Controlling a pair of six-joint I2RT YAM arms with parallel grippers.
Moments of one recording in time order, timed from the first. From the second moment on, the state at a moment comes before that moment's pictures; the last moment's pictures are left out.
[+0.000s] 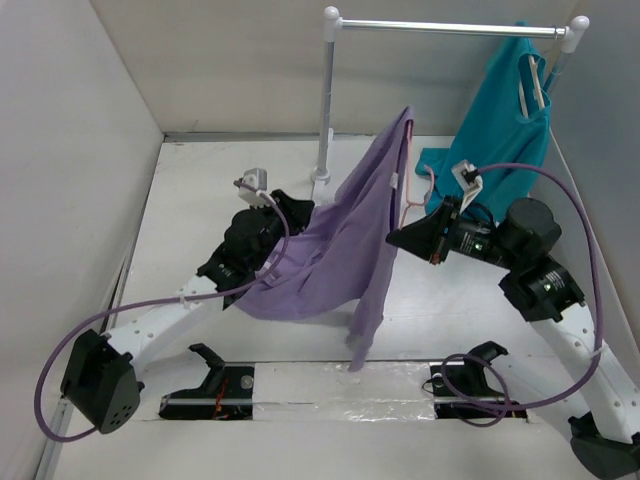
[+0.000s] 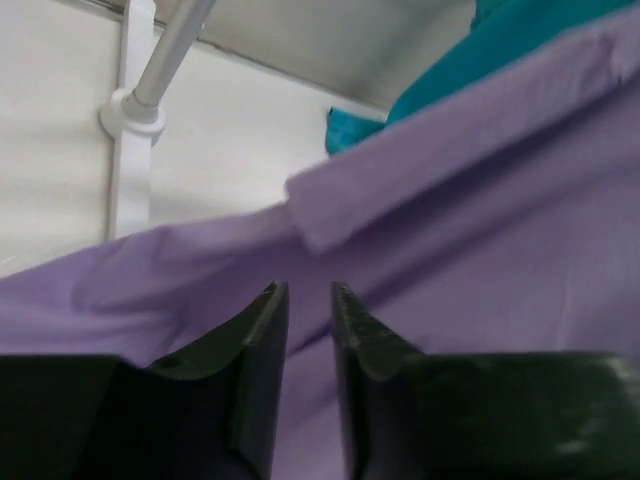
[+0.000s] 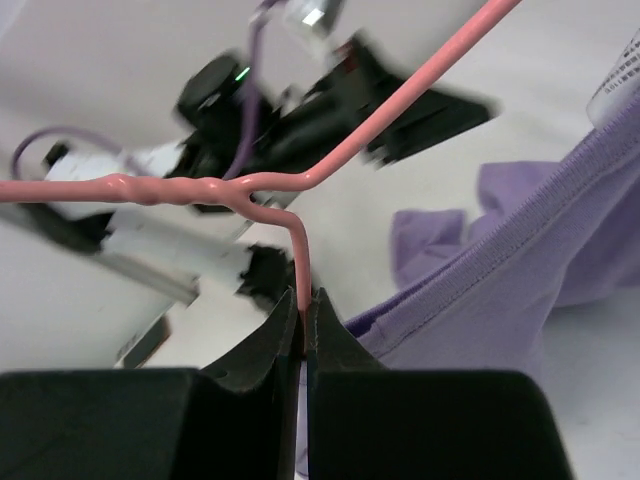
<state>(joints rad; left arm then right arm) -0.65 1.10 0.73 0.28 -0.23 -0.68 0.51 0.78 1.05 -0.27 -0.64 0.63</state>
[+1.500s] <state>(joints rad) -0.65 0.88 0.45 0.39 0.03 -0.65 -0.04 1.71 1.69 0.14 -0.68 0.99</state>
